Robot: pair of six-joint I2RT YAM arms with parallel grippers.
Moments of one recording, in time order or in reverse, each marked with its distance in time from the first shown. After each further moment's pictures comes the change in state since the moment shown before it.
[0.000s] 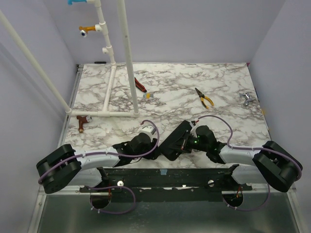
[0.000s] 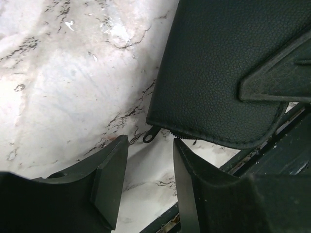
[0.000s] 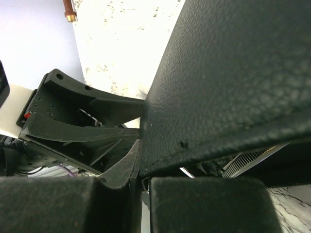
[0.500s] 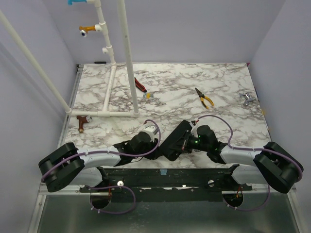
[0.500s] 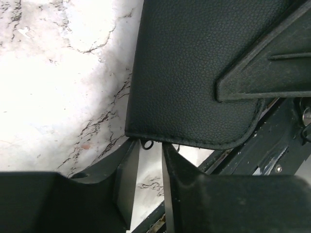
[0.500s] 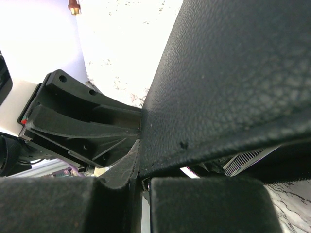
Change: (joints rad) left arm 0.019 0.040 0.000 0.088 0.126 0.025; right arm -0.010 -0.021 -0.008 0.002 -0.048 -0.018
